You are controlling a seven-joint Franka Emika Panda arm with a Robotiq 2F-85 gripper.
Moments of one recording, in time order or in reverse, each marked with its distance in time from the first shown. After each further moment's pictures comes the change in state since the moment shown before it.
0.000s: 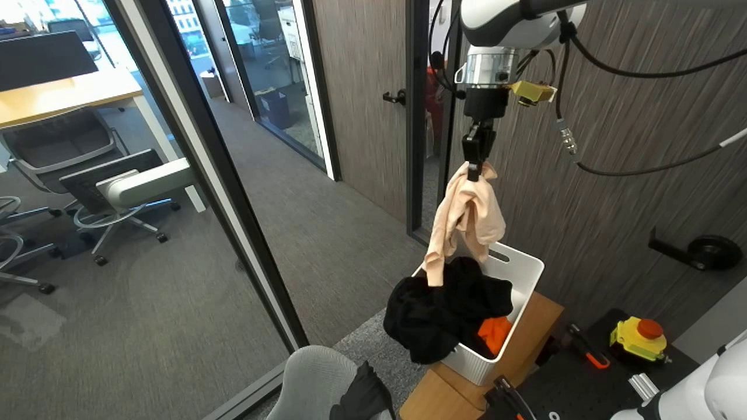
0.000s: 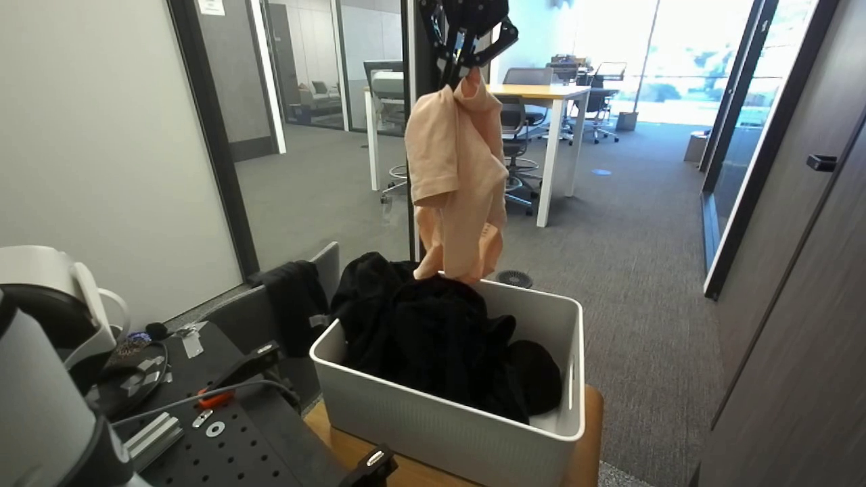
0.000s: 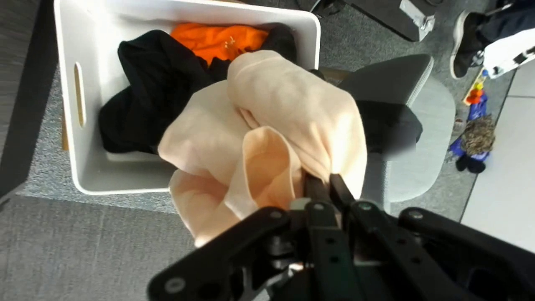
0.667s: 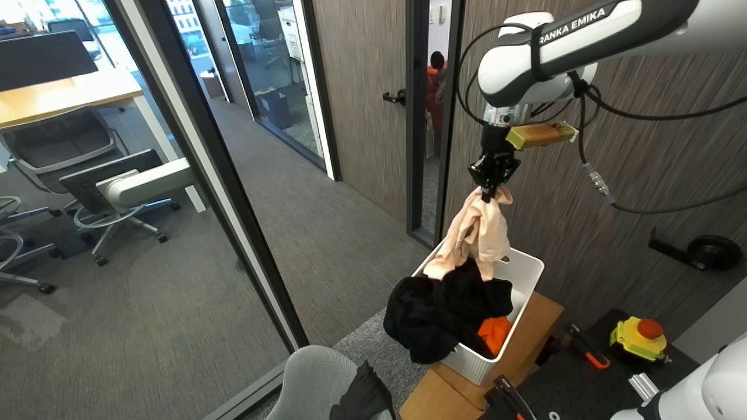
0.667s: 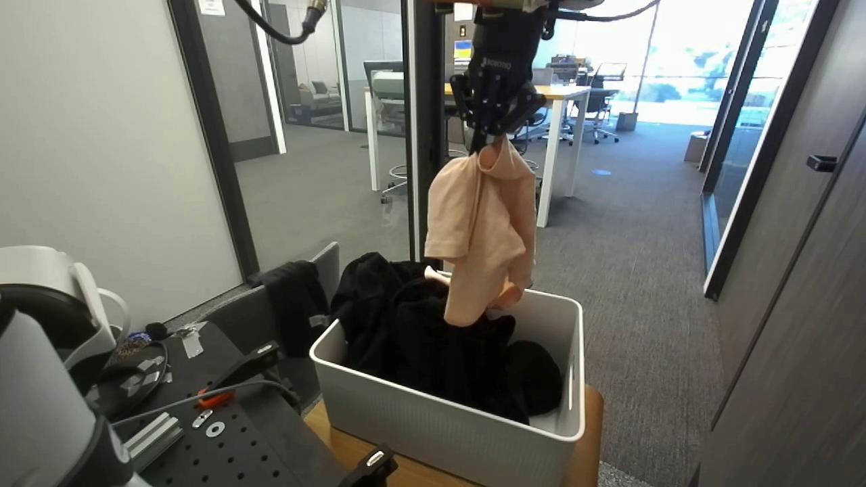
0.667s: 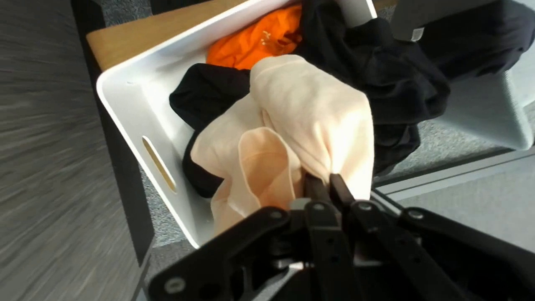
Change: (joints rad) arm -0.030 -0.031 -0.034 -0.242 -0.078 0.319 0.426
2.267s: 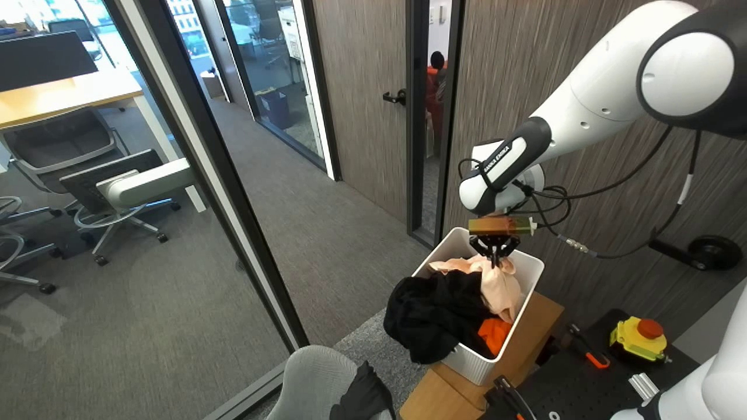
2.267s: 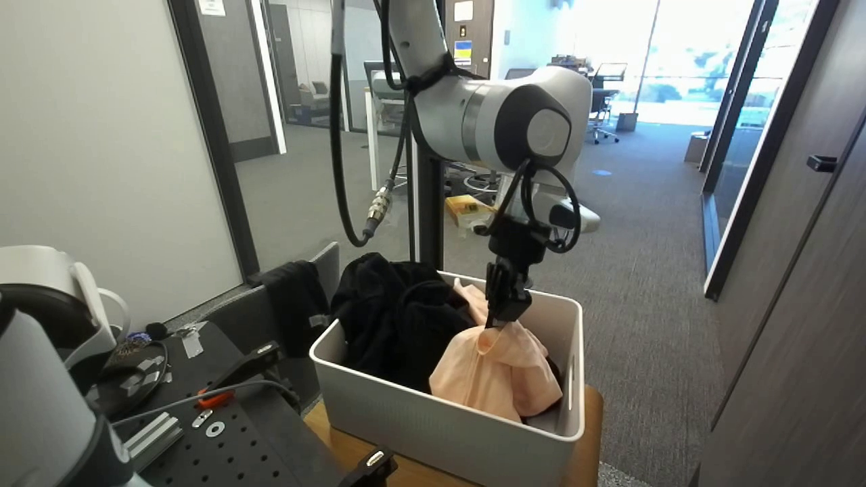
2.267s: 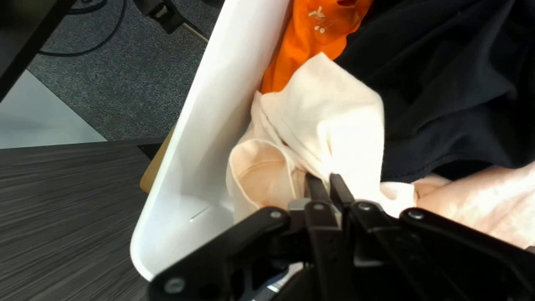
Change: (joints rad) arm 0.003 0.508 -0.052 -0.031 -0.125 0.355 0.711
